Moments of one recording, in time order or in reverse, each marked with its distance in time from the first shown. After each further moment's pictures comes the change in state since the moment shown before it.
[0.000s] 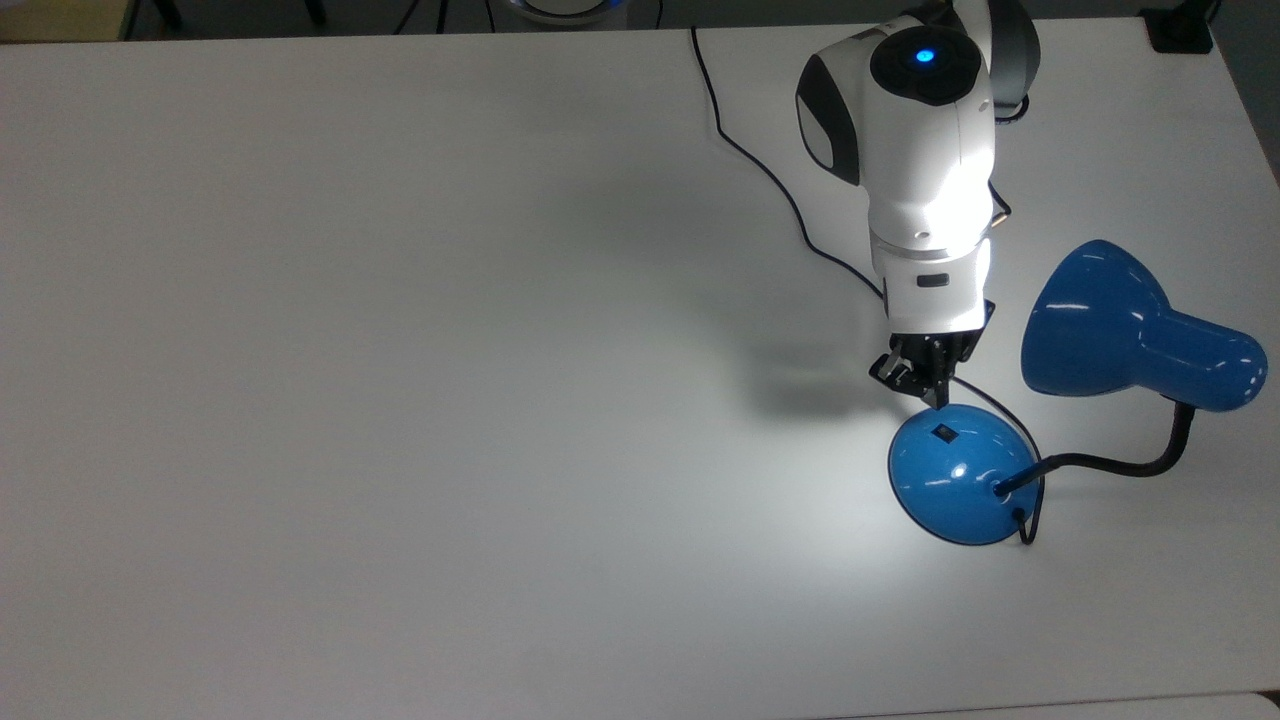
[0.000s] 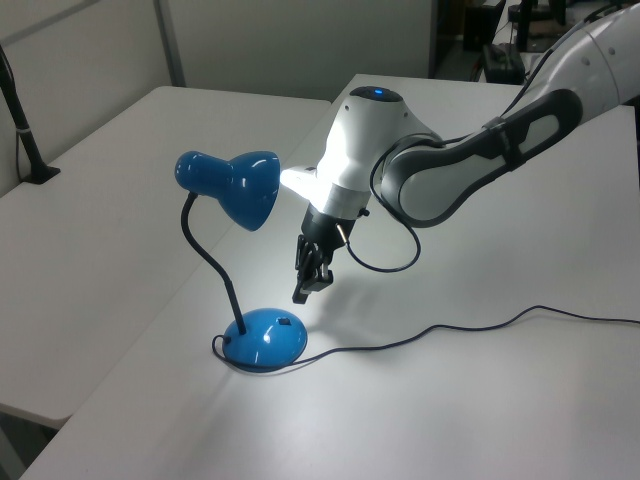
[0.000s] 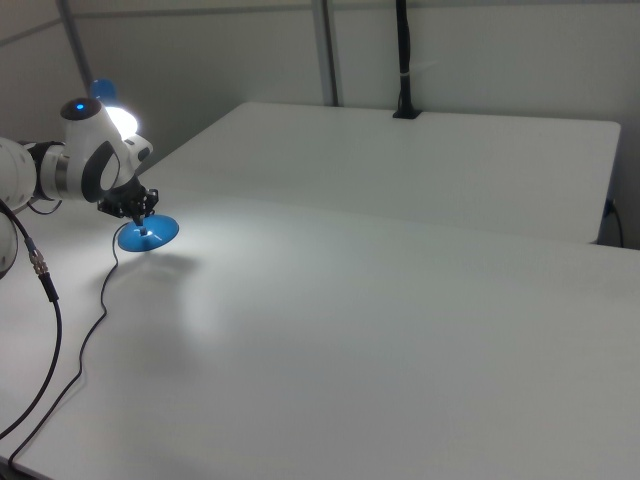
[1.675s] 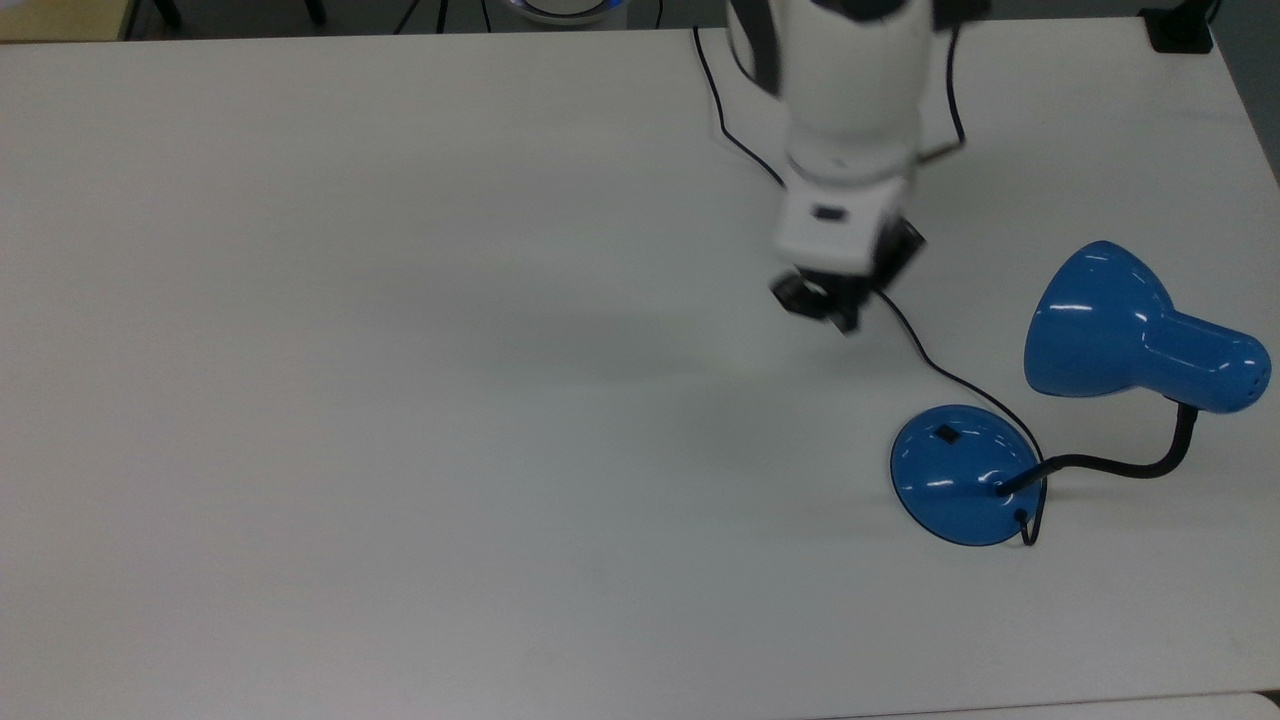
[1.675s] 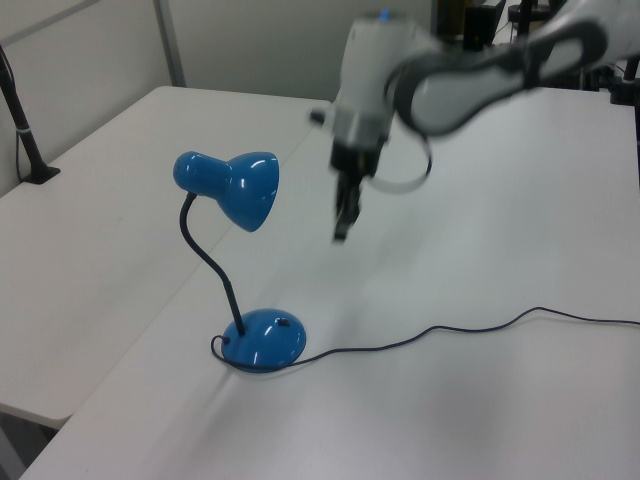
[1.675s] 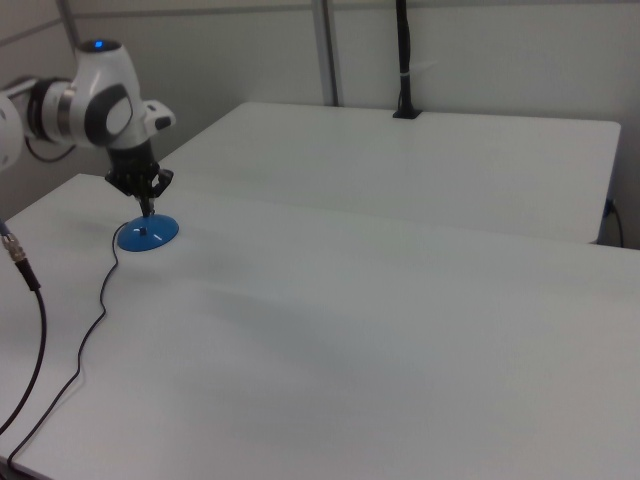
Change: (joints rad) arm -0.095 -0.226 -0.029 -0.063 -0.002 -0.382 0.157
